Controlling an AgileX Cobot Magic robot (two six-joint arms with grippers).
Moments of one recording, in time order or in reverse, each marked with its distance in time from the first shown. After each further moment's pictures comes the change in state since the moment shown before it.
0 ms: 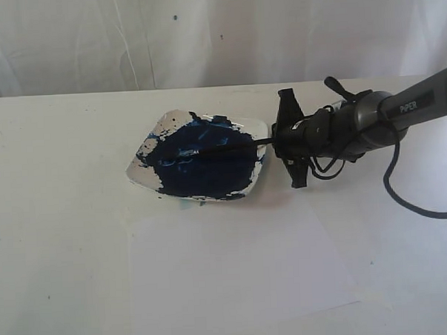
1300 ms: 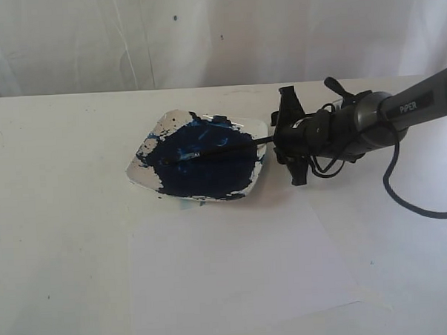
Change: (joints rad) left arm 0.000 0.000 0.000 0.000 0.000 0.000; right arm 0.000 0.000 0.000 0.000 -0.034 0.000
